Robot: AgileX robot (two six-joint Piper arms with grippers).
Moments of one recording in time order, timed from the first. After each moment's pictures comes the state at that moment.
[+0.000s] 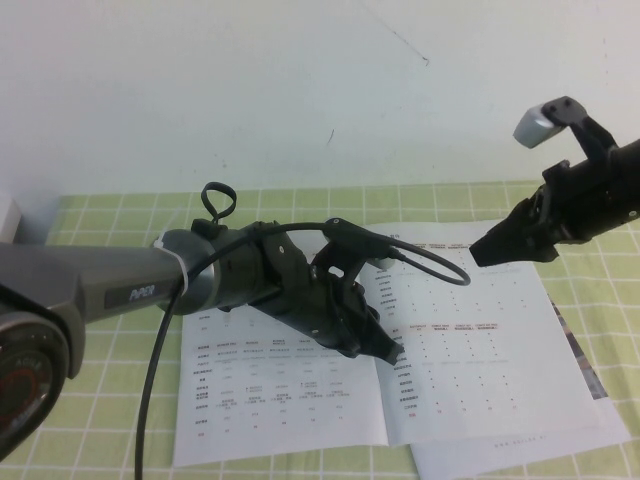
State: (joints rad) right arm 0.07 1.88 -1.36 0.93 1.05 -1.16; left arm -0.54 2.08 -1.32 -0.75 0.46 0.75
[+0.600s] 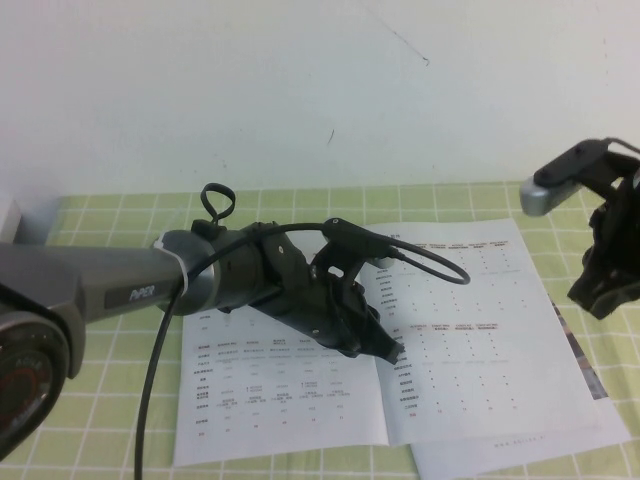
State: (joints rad) right arm 0.22 1.76 -1.38 0.09 1.18 -0.48; left arm -0.54 2.08 -1.32 -0.77 0.45 0.76
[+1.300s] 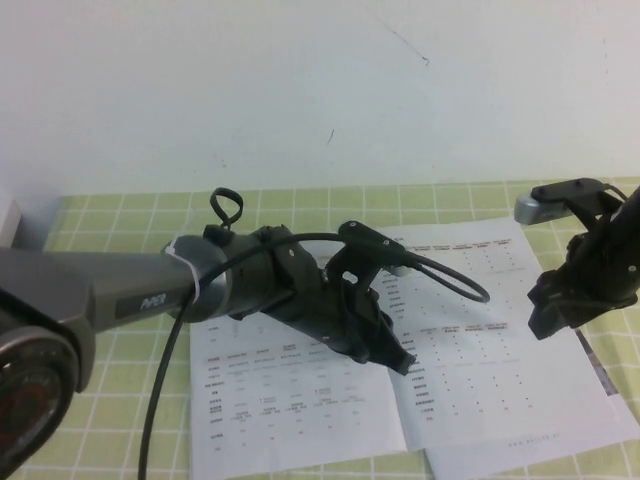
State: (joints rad) right arm 0.15 1.90 -1.27 0.33 0.92 -0.46; left arm -0.57 2.05 -1.31 -0.87 0.45 0.89
